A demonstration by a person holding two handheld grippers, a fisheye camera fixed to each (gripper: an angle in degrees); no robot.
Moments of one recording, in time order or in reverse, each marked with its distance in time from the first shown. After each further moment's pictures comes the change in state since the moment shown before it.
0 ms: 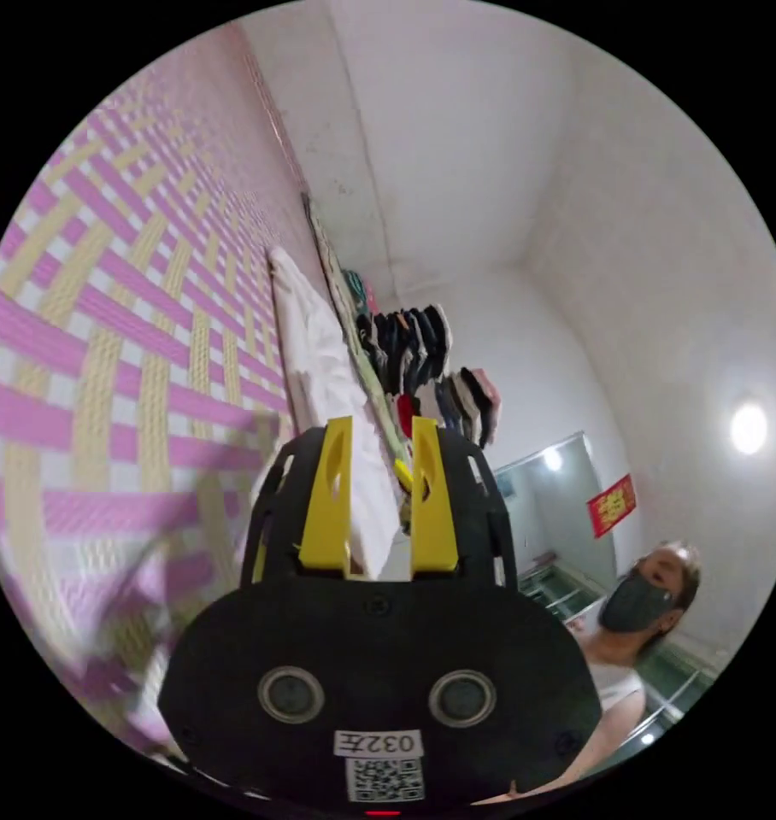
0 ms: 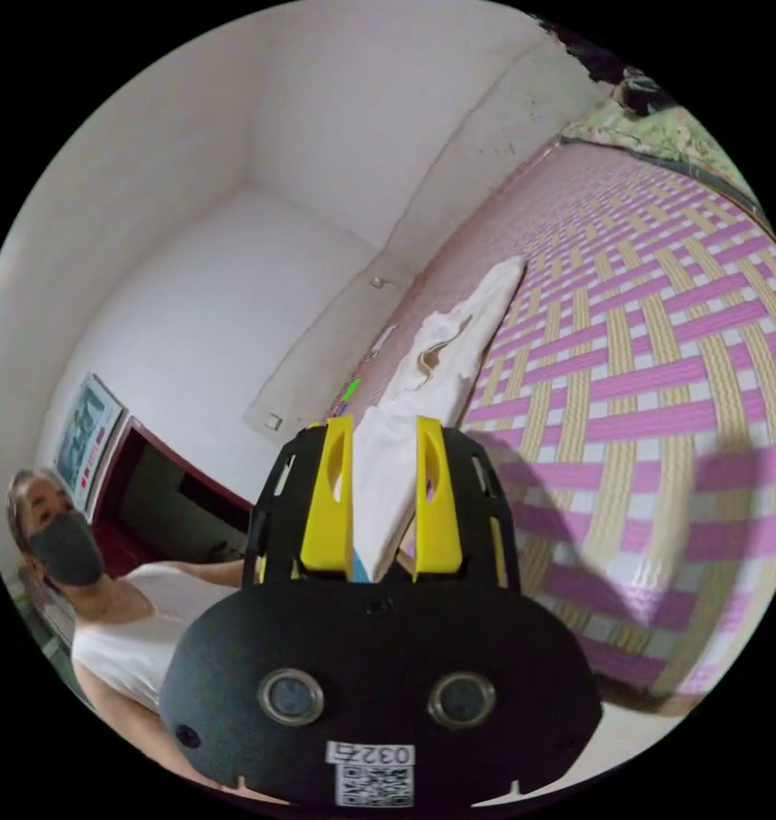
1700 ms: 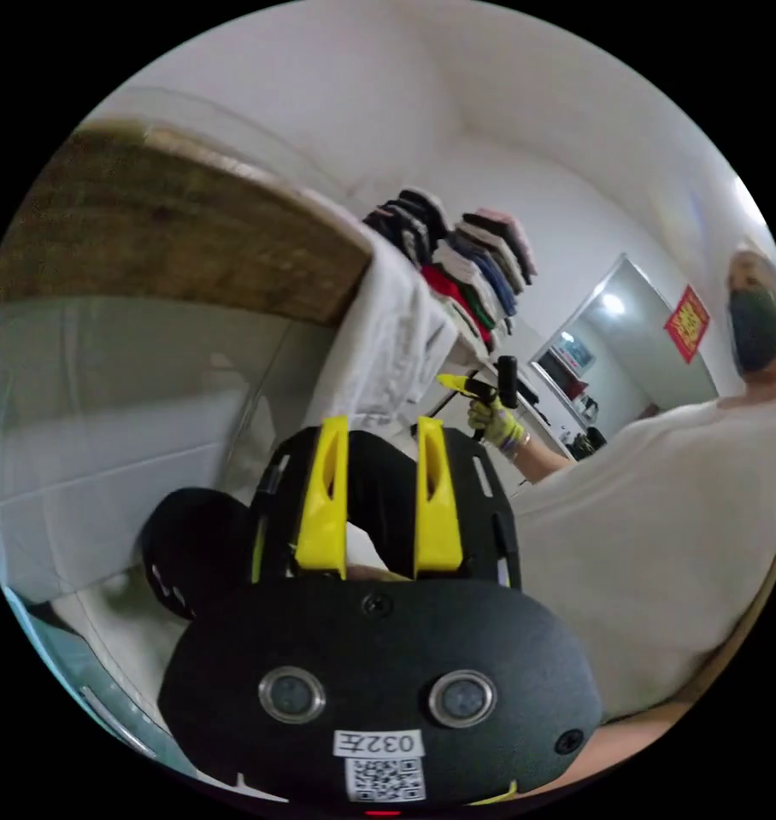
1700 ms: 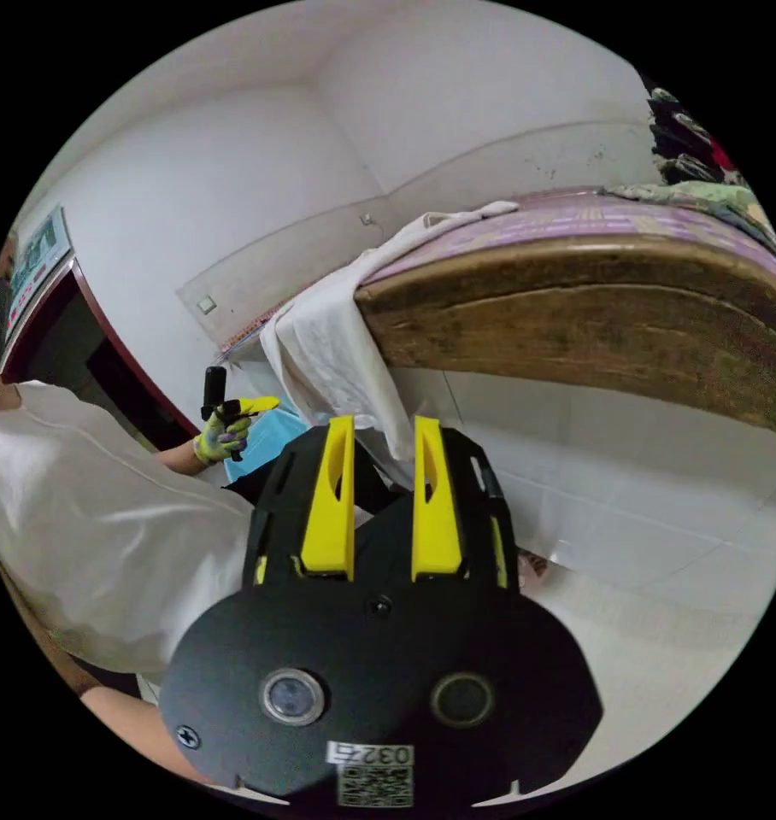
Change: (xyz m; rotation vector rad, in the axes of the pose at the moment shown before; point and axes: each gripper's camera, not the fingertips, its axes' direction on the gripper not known) left arm 0.075 0.256 0.020 -0.228 -0.272 0.431; right arm -0.002 0.165 0.000 -0.159 0.336 -0.315
